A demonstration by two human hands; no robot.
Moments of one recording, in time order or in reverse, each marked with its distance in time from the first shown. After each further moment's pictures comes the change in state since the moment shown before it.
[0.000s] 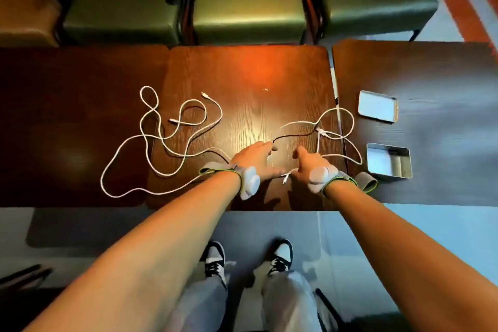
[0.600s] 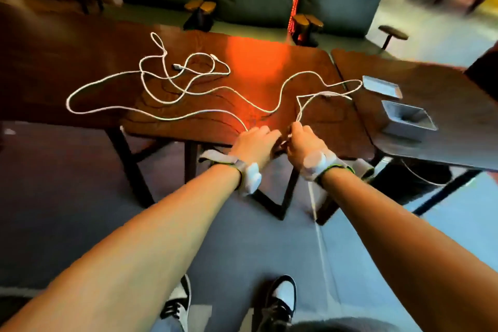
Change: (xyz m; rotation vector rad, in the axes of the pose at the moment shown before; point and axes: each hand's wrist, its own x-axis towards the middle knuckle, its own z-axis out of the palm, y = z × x) left_hand -0.058 -0.077 0.187 0.380 0.550 0.241; right_hand -0.030 -0.011 0.189 -0.016 0.589 -0.122
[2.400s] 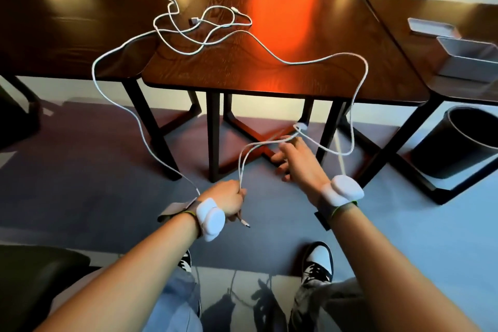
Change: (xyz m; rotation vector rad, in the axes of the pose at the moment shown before) left_hand -0.192 -0.052 0.105 -0.451 -0.471 -0.563; right_hand -0.099 -0.037 0.128 1.068 -0.133 0.167
